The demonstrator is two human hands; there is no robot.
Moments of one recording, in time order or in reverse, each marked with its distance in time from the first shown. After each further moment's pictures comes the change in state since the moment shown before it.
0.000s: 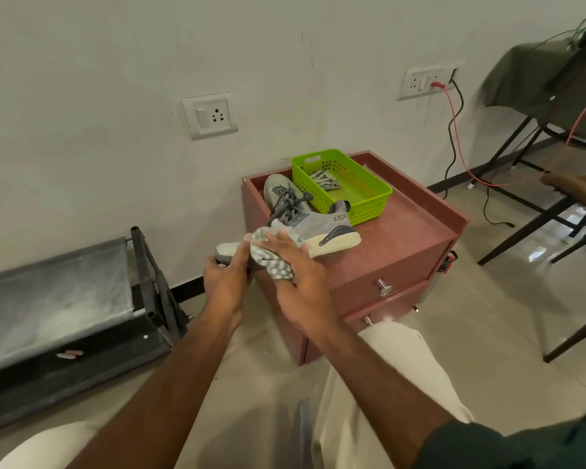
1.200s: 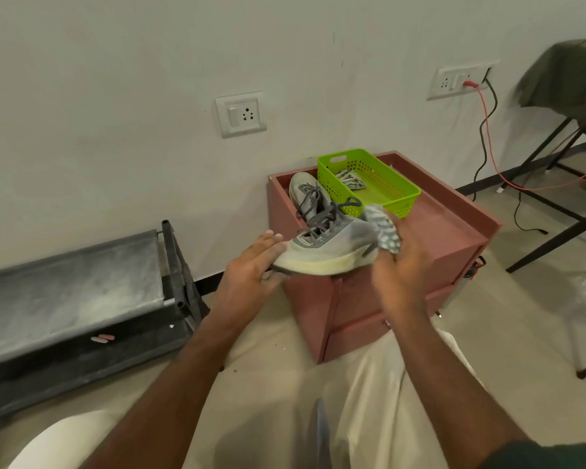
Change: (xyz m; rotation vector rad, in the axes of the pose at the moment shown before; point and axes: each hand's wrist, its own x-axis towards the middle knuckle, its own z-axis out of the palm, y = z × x) left_hand -0.003 0.016 -0.043 1.031 -0.339 1.146; right_hand 0.008 0.016 -0.073 -0.101 0.452 0.246
